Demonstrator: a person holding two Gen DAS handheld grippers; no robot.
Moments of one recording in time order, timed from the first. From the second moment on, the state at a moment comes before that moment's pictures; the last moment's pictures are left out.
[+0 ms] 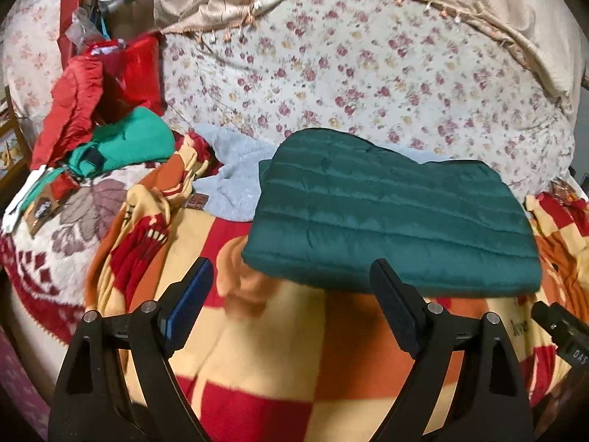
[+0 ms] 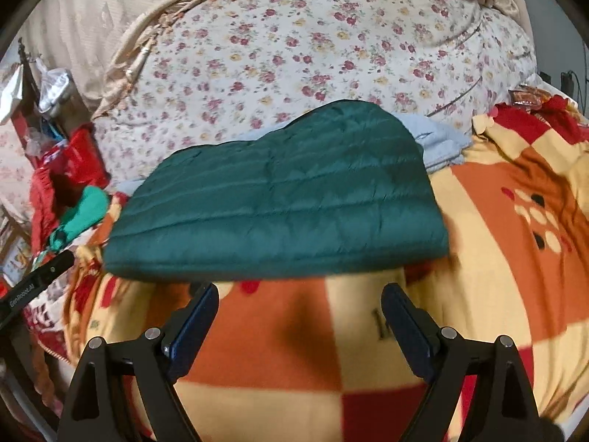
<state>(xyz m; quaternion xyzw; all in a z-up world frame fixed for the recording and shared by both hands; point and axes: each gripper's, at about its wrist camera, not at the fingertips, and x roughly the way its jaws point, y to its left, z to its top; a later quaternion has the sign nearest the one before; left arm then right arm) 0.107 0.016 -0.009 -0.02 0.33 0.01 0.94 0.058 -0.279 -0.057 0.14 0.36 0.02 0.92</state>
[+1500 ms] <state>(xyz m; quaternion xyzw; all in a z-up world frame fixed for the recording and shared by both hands) -0.075 0.019 0.084 -0.01 0.14 0.07 0.99 -0.034 -0.218 0.003 0.09 0.31 0.02 0.95</state>
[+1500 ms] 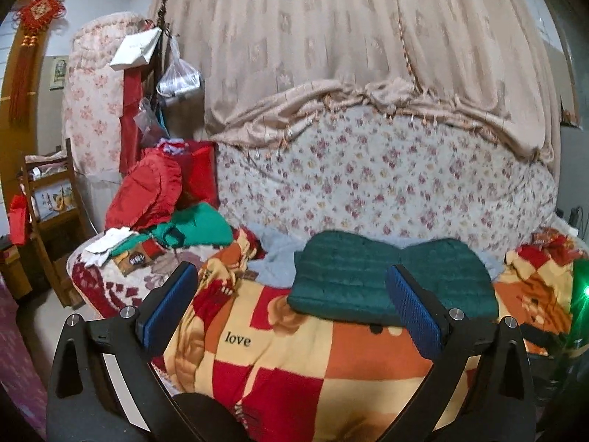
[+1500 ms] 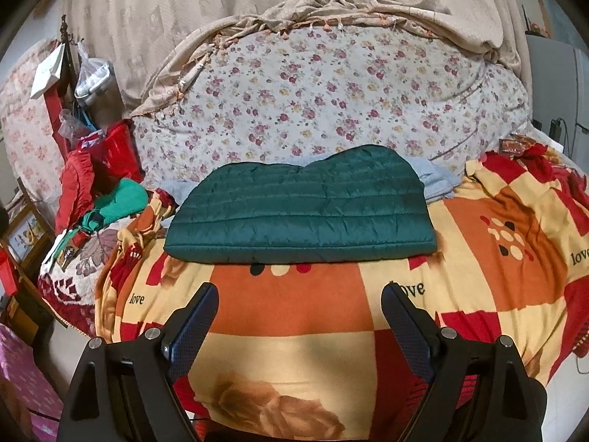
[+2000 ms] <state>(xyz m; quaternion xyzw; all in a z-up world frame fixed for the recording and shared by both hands) -0.068 -0.003 0.068 0.02 0.18 0.03 0.98 -0.030 -0.217 -0.009 0.07 0.33 0.02 0.94</state>
